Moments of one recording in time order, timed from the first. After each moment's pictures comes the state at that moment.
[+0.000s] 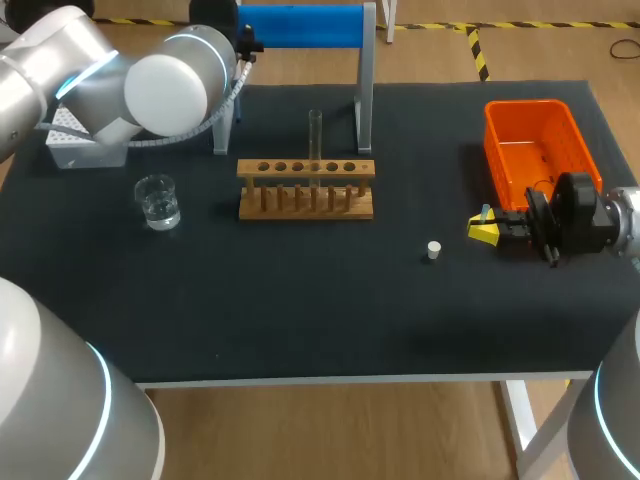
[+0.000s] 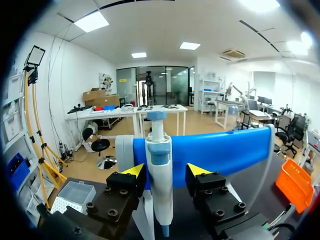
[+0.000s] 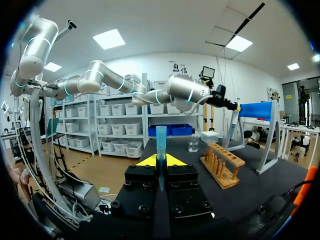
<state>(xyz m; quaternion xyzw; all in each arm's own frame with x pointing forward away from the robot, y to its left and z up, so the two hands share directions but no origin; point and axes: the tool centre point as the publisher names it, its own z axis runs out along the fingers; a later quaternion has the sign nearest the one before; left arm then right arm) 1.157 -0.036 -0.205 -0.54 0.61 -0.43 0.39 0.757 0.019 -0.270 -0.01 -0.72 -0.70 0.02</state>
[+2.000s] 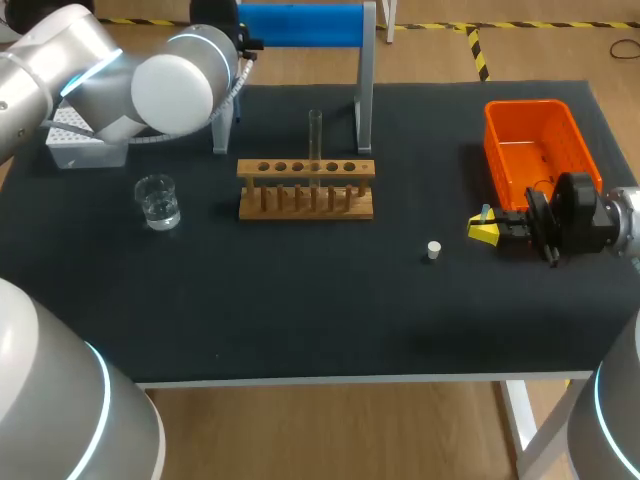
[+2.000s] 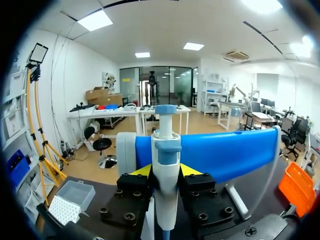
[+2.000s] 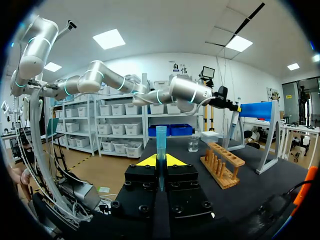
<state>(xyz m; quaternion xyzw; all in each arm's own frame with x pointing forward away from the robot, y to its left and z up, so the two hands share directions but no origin) 1.169 -0.032 -0.210 -0.55 0.60 -0.43 0.39 0.757 0.019 -0.270 -0.01 -0.72 -0.70 0.02</state>
